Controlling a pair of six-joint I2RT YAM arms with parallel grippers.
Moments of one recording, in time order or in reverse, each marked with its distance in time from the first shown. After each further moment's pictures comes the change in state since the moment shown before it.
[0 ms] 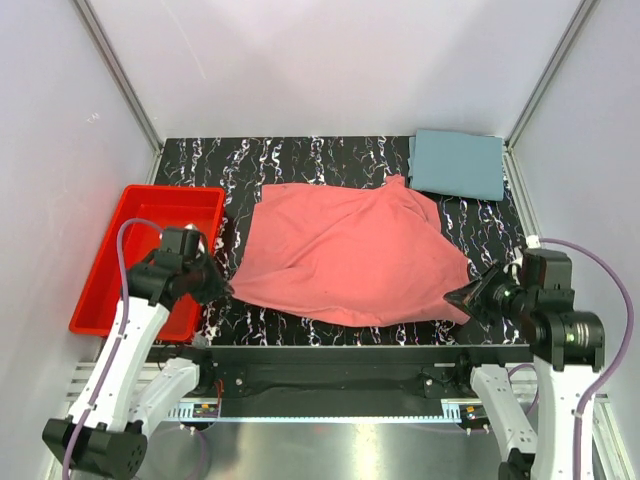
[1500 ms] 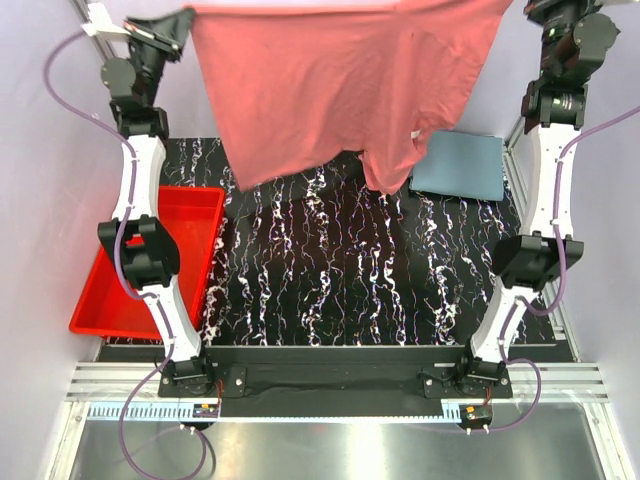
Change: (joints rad) left arm 0.339 1.217 1.305 1.659 0.311 -0.548; right arm -0.121 1.451 1.416 1.496 0.335 -0.196
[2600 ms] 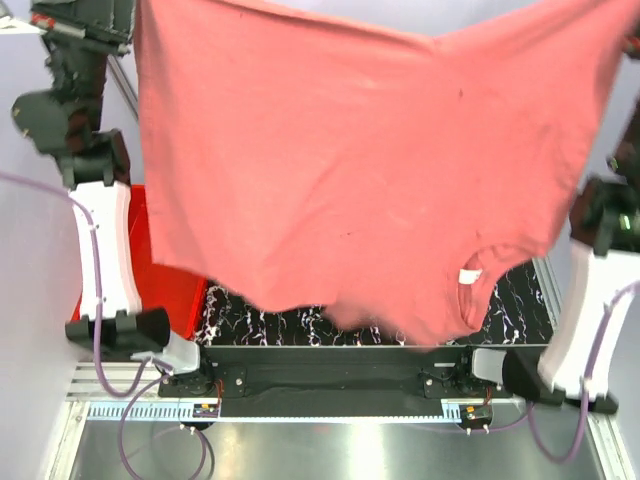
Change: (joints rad) left arm 0.005 -0.578 -0.209 -0.009 0.013 0.109; right arm -0.010 -0.827 -0.507 0.088 0.071 -0.135
